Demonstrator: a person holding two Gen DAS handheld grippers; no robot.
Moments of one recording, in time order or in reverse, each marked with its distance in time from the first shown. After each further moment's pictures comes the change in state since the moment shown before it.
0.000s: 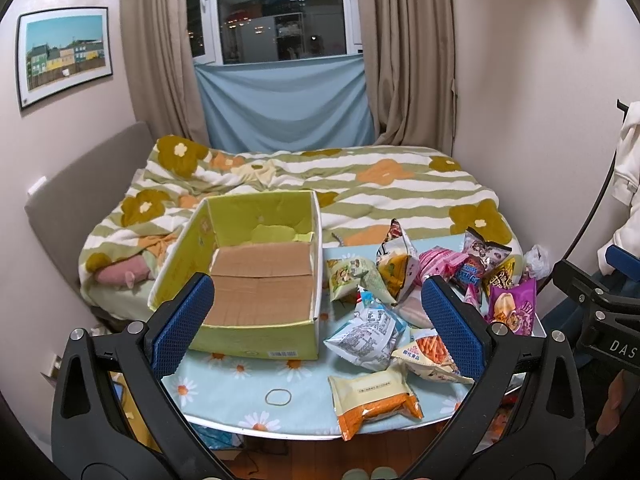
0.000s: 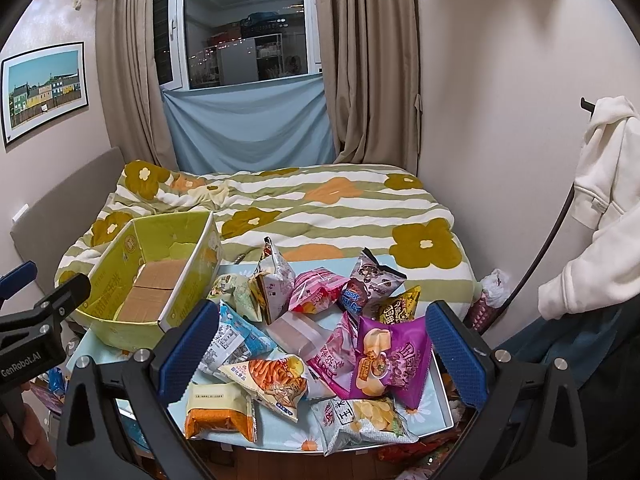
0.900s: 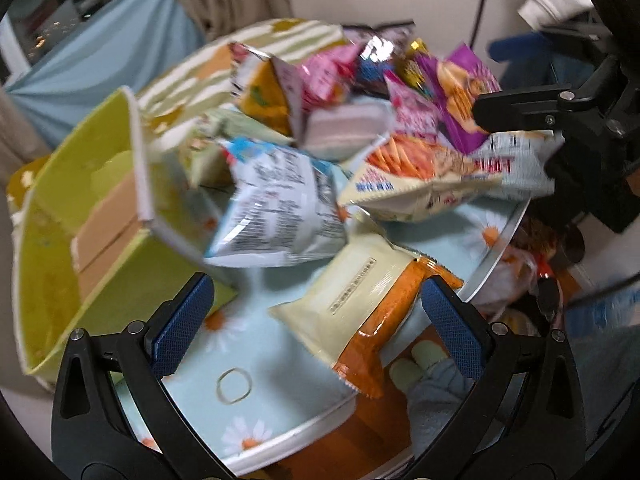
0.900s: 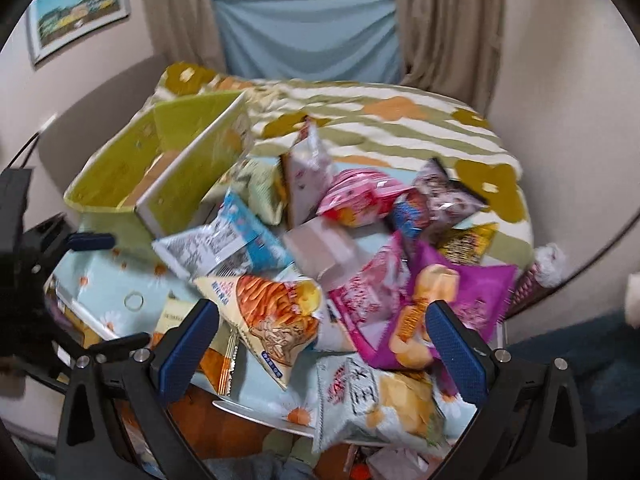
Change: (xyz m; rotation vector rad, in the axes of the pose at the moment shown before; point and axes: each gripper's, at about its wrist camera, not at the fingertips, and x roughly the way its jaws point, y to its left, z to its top) left arm 0.153 -0.045 -0.124 0.565 0.378 -0.424; right arm 0.125 0.013 -0.066 -0.197 0.317 0.227
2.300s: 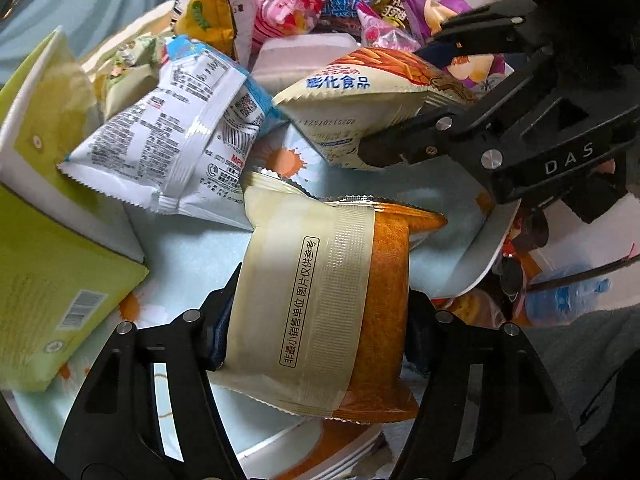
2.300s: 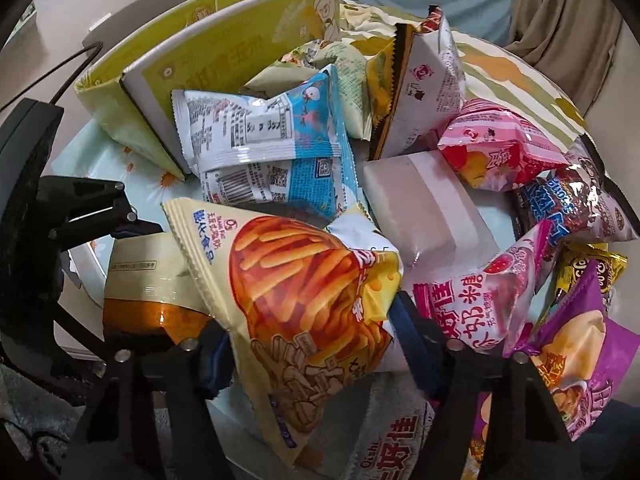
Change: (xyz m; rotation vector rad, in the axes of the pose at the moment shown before) left arm 0.053 -0.005 -0.013 -0.039 0.122 -0.174; right arm 0.116 0.014 0.009 -0.207 0.229 0.179
